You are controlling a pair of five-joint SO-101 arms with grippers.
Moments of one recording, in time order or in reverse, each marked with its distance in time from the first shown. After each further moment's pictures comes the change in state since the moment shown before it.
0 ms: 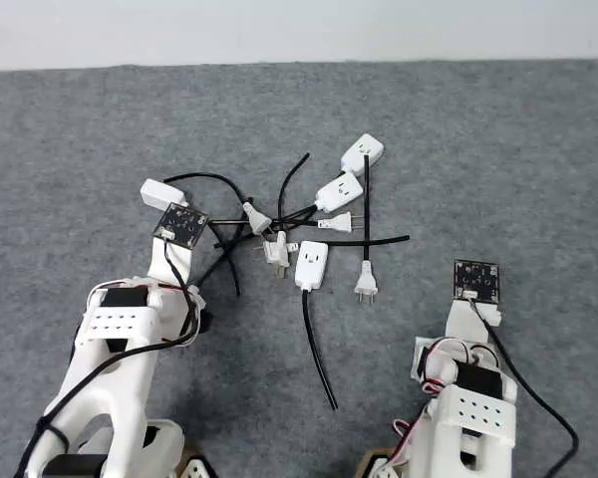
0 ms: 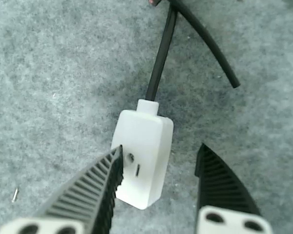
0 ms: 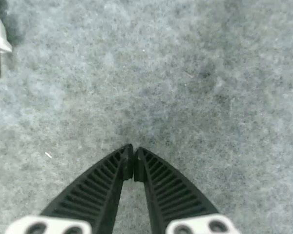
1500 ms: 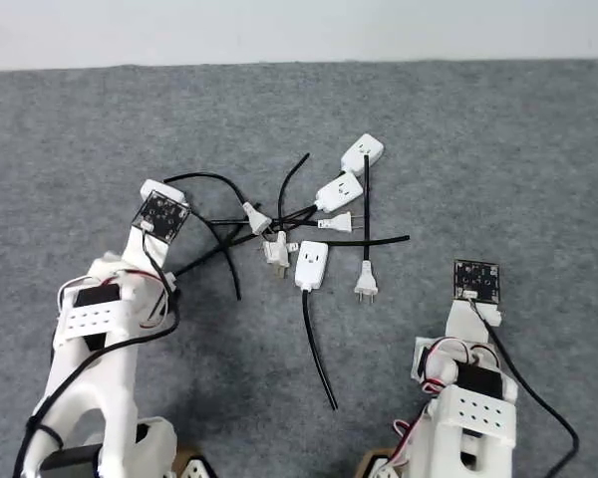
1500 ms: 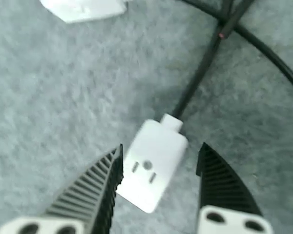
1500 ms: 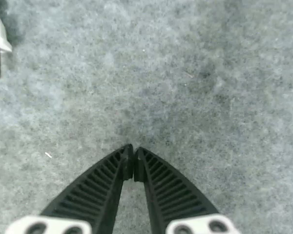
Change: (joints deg) left arm -9.6 1.4 -1.7 -12.6 -17.2; right arm 0.0 0.0 0.0 0.0 0.0
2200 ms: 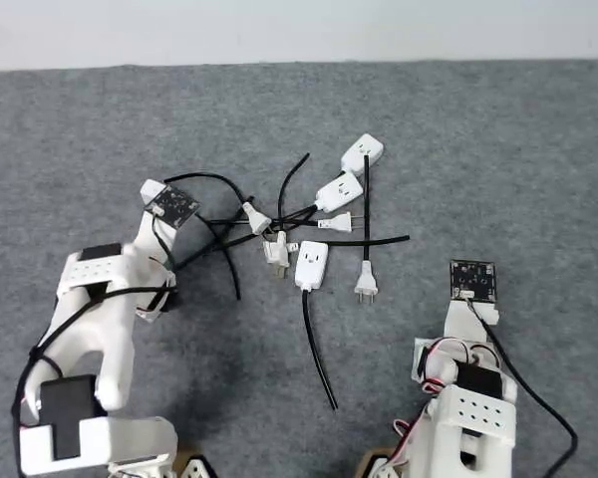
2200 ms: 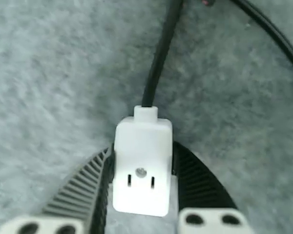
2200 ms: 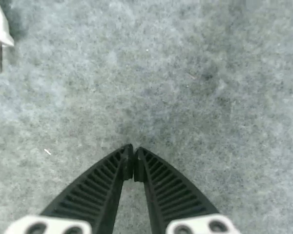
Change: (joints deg) left arm 0.6 20.9 -17.1 14.5 -3.5; right arm 0.0 0.0 0.0 0.0 2.3
